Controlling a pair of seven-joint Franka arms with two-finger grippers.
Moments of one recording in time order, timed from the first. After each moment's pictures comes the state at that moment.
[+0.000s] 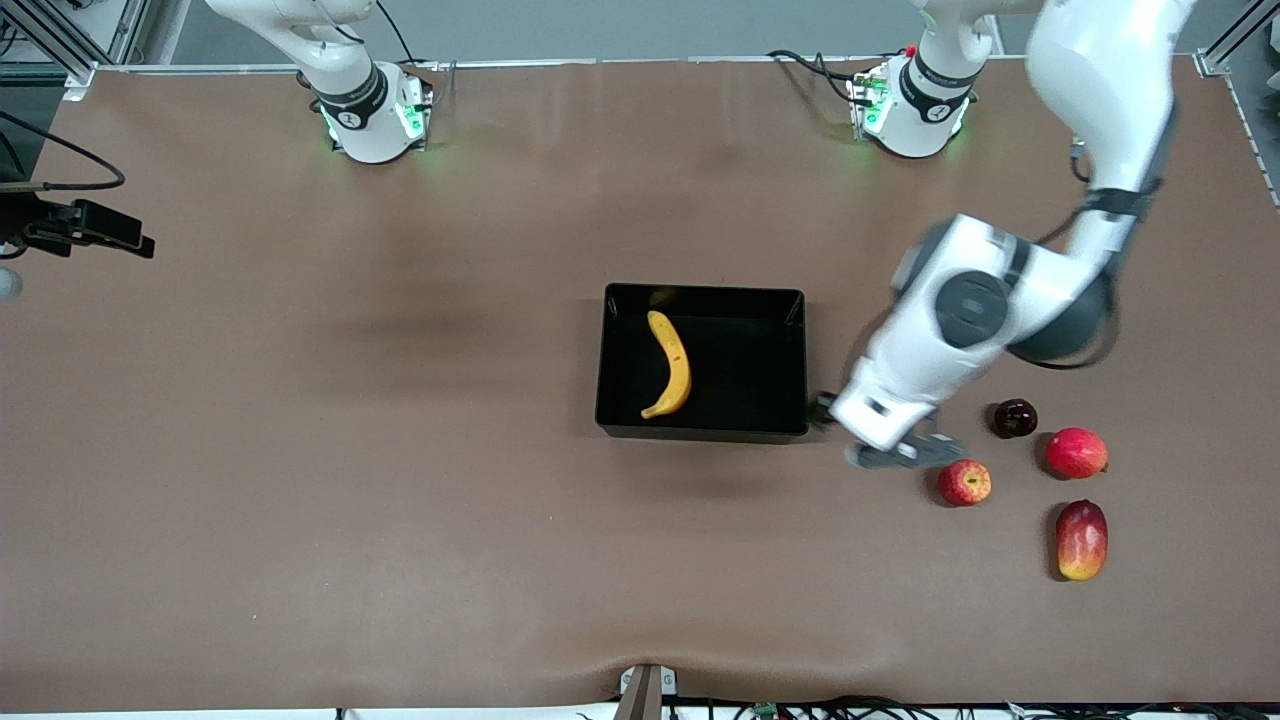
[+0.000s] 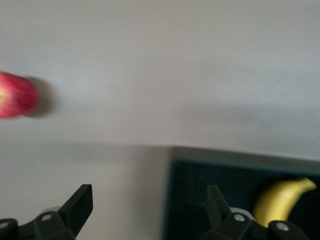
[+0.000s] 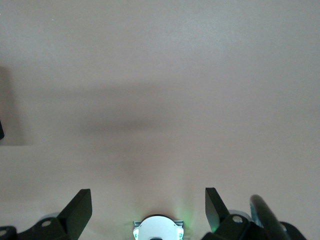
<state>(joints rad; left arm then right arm) 0.00 0.50 -0.52 -1.63 0.26 2.10 -0.65 -0.05 0.04 -0.05 -1.53 0.02 1.37 -0.05</state>
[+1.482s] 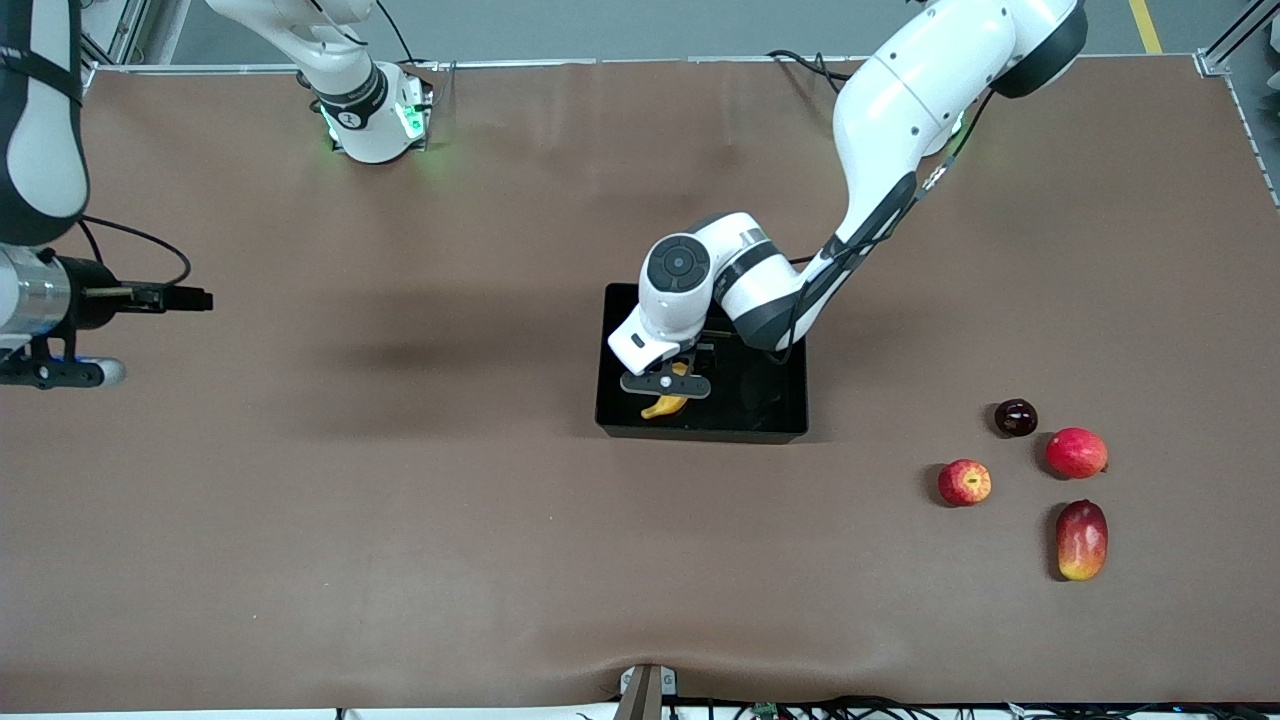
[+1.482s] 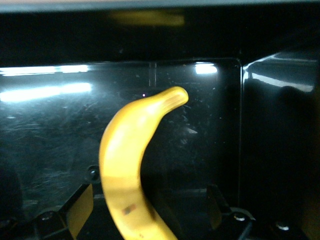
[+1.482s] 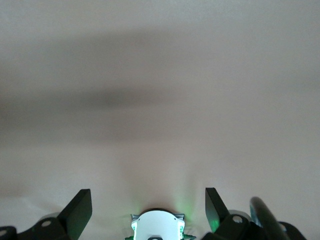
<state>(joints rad) -0.35 0.82 -0.52 -1.54 0.43 2.28 -0.90 -0.07 0.24 -0.04 -1.58 0.02 1.43 -0.05</state>
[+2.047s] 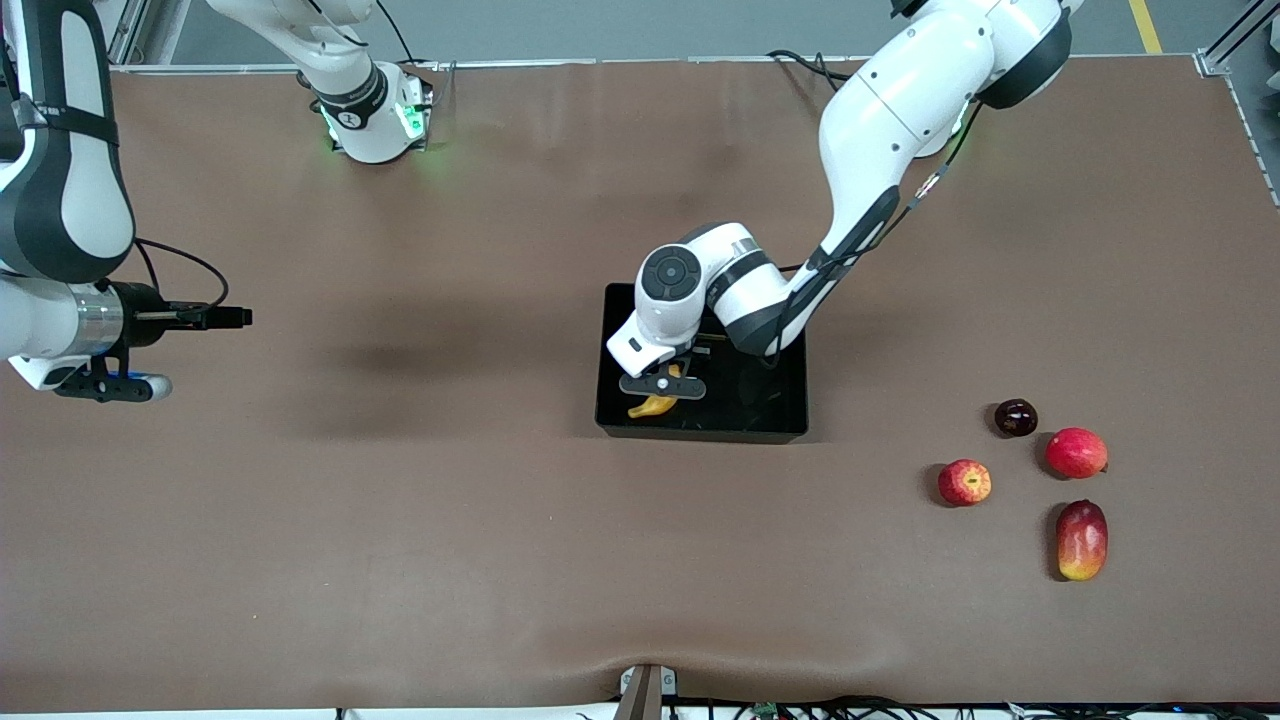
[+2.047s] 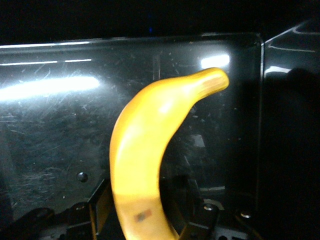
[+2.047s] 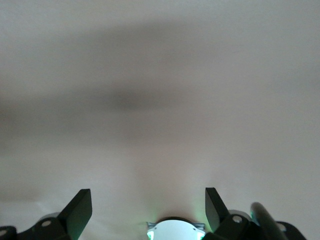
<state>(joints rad) -0.41 0.85 -0.45 -1.54 0.44 2.28 -0.93 -0.08 0.24 -0.04 -1.70 0.12 1.53 -0.04</state>
